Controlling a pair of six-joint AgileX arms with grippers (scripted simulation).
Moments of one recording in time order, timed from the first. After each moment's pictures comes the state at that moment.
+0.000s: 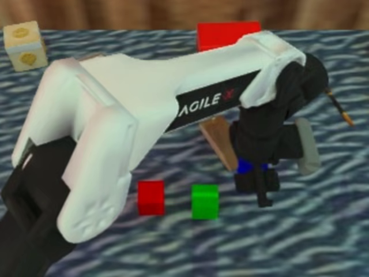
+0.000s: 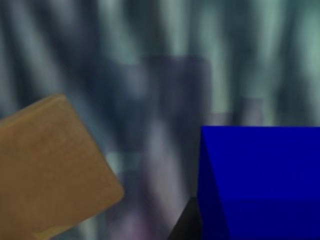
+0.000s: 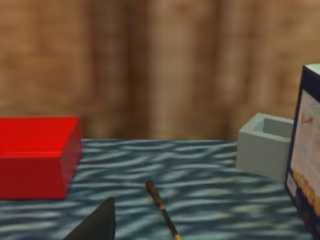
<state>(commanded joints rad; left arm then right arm) -0.90 2.43 2.09 -1.23 0.01 0.67 0.01 0.00 0.00 0.00 0.00 0.00</state>
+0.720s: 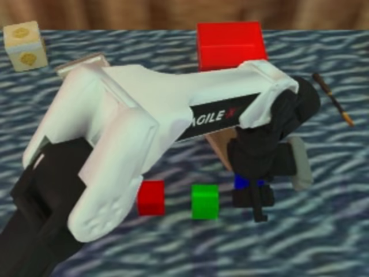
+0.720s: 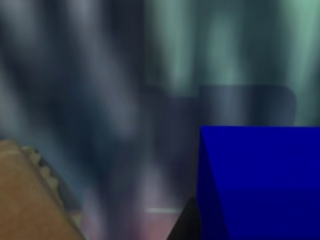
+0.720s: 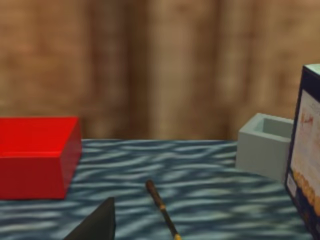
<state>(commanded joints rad) -0.90 2.46 1.99 -1.10 0.01 0.67 0.01 0.00 0.00 0.00 0.00 0.00</state>
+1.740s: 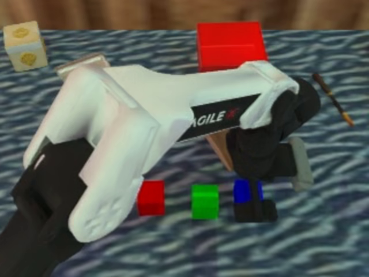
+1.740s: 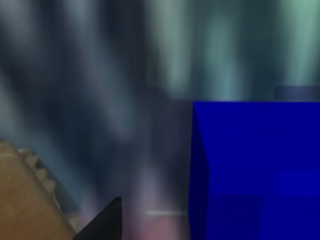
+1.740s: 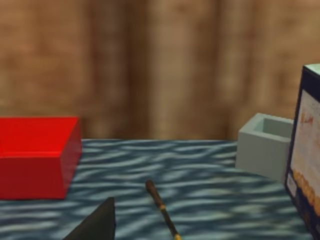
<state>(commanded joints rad) -0.90 2.46 1.99 -1.10 0.01 0.67 0.01 0.00 0.00 0.00 0.00 0.00</state>
